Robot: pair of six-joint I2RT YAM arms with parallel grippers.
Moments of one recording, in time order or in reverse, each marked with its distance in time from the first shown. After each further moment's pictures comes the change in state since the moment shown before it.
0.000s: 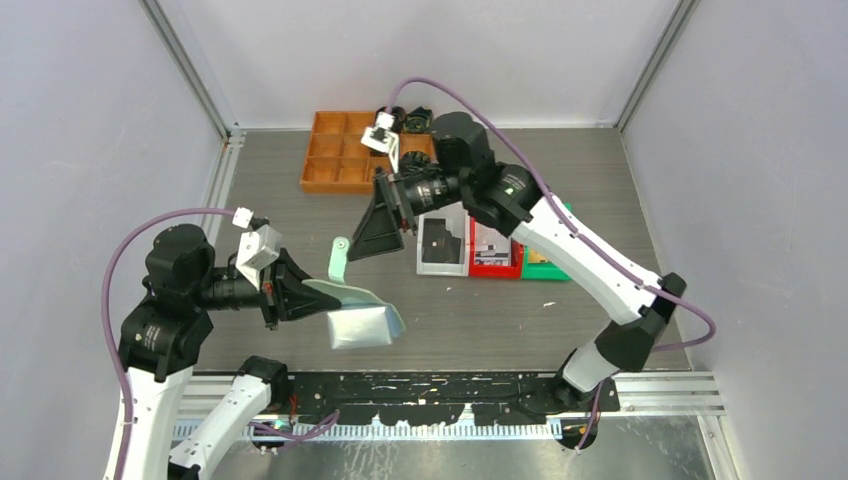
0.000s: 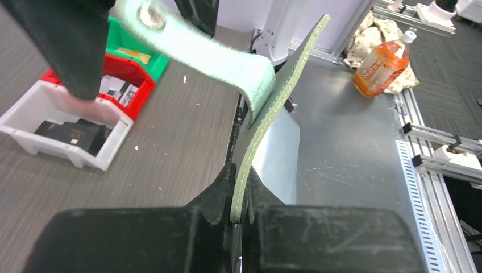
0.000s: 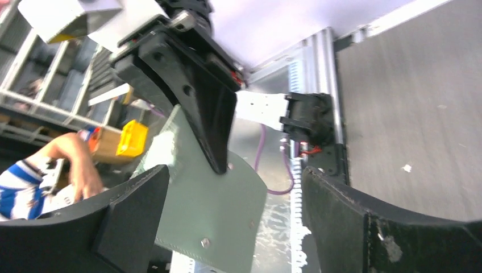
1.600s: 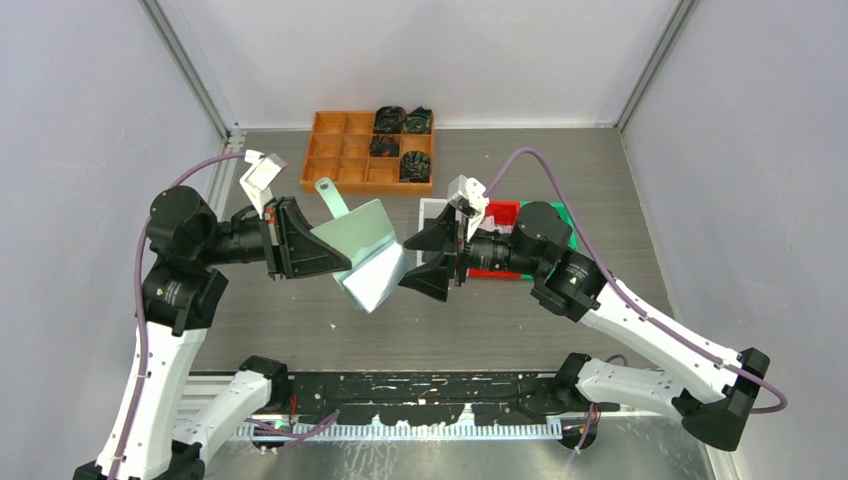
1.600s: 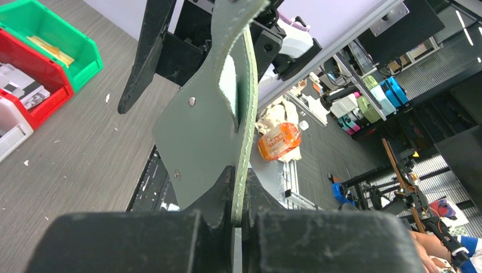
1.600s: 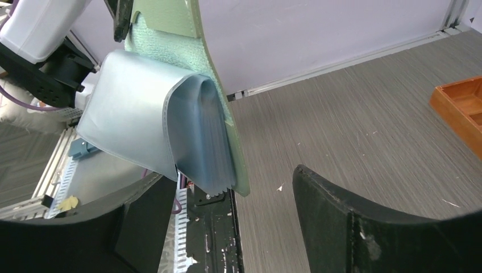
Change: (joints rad) left arm 0.000 0.150 0.037 0.448 0.025 -0.796; right arm 0.008 -0.595 -0.782 0.449 0.439 -0.284
